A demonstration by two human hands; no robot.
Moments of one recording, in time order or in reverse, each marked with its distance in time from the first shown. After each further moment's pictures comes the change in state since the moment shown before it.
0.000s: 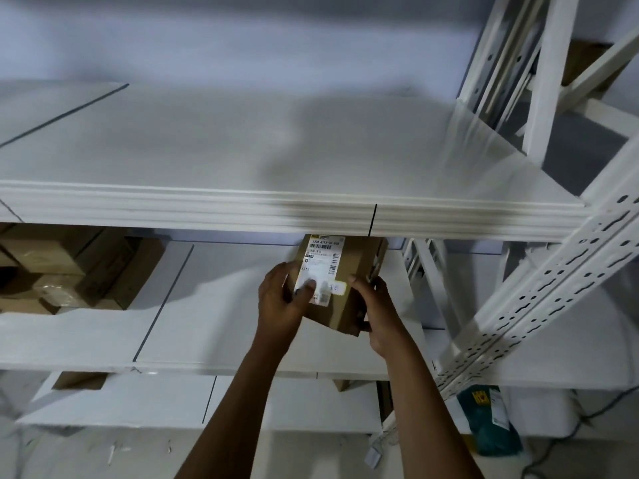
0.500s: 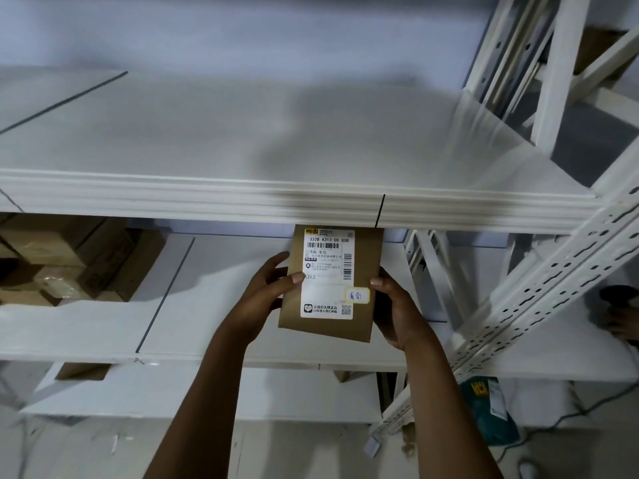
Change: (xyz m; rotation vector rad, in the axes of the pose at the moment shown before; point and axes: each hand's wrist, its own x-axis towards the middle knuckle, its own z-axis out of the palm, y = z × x) left_hand 0.018 0.016 -0.049 -0.296 -0.381 -0.360; right_hand -0.009 -0.007 -0.022 0.122 -0.302 -0.086
